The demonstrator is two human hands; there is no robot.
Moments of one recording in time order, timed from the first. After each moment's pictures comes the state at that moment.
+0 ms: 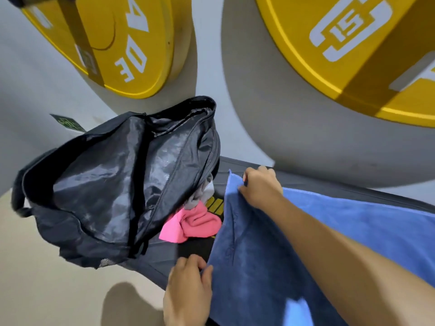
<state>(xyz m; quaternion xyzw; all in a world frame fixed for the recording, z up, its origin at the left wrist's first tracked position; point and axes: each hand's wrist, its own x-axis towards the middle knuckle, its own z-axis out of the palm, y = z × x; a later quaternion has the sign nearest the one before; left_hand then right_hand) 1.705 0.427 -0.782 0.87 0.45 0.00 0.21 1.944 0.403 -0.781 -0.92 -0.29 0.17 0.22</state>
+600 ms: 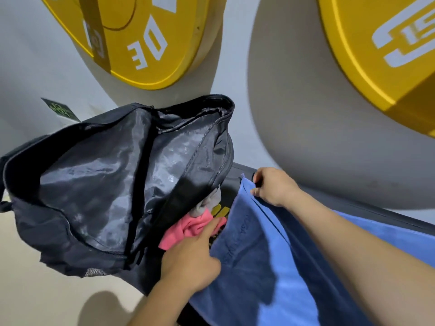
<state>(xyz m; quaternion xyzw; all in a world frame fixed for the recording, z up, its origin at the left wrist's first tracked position) 1.751 0.483 -0.753 0.90 0.36 -0.13 0.19 1.983 0.418 -0.782 -0.90 -0.32 0.22 0.21</state>
